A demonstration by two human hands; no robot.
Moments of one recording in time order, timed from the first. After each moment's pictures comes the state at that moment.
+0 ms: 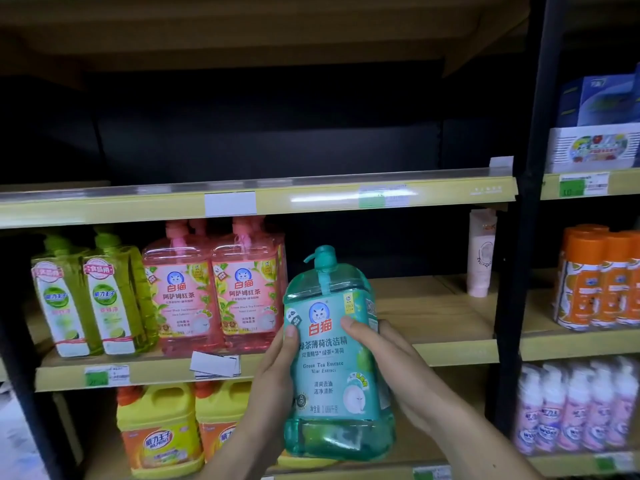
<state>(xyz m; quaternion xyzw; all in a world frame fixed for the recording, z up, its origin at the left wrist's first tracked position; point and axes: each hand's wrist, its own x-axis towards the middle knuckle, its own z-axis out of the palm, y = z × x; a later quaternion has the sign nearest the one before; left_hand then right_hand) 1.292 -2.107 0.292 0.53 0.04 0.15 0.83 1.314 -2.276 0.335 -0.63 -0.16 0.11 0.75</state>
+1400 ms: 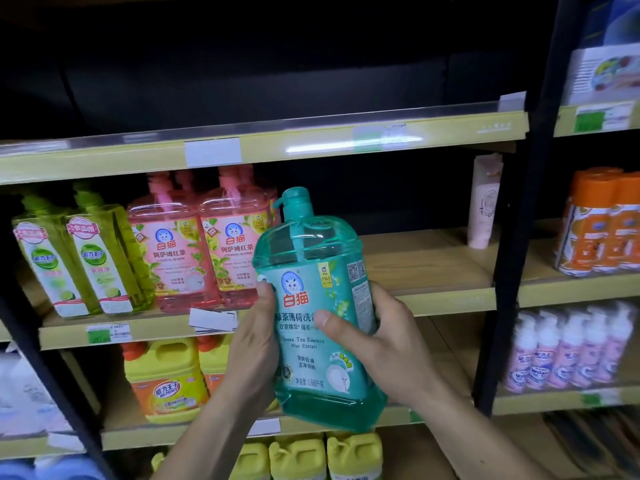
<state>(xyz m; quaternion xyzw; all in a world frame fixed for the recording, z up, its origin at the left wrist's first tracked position) 1.261 -2.103 0.298 0.60 0.01 0.15 0.79 1.292 -2.276 0.302 -0.67 -0.27 -0.03 0.69</state>
